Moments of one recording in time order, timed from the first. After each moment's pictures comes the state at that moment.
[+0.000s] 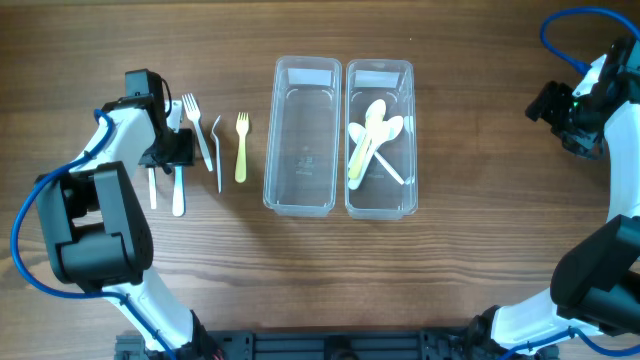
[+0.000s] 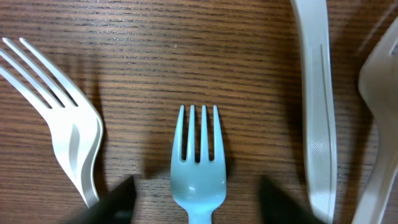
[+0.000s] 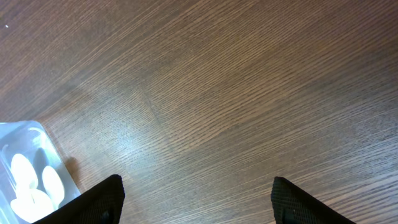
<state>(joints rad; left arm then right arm) 0.15 1.97 1.27 -0.72 -0.05 0.10 -0.38 1.75 1.48 -0.95 -0.14 0.22</state>
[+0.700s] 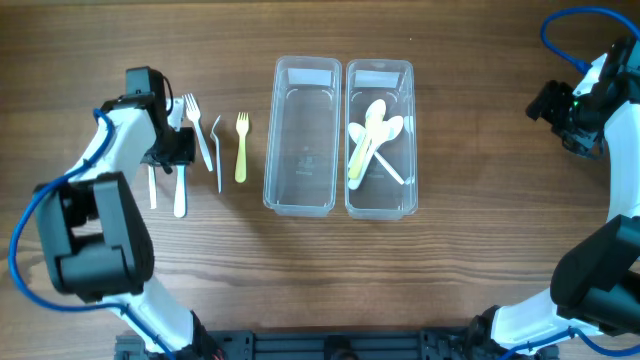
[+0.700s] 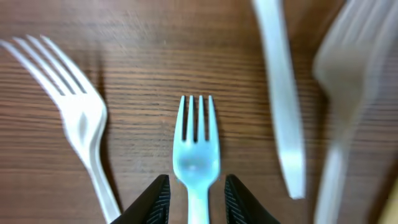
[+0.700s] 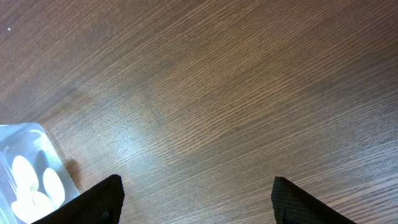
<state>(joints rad) 0.13 1.89 1.27 -0.76 -0.05 0.11 -0.38 1.75 1.48 -0.94 -0.14 0.22</state>
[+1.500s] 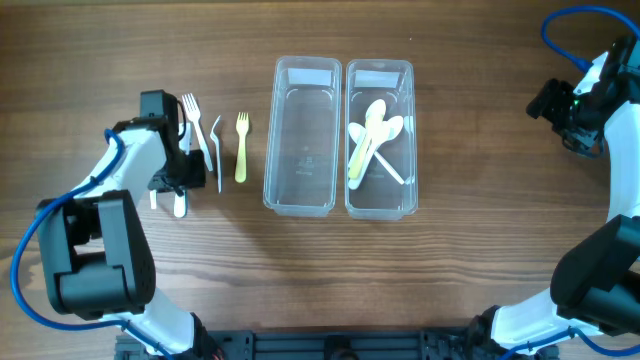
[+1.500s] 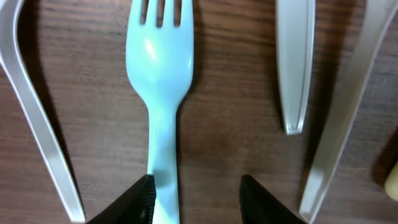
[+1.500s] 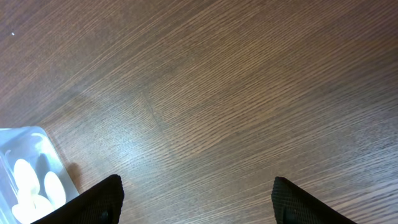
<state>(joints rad) 0.09 1.82 1.09 -0.76 -0.06 -0.03 -0.38 1.75 1.48 -0.93 -0.14 0.22</state>
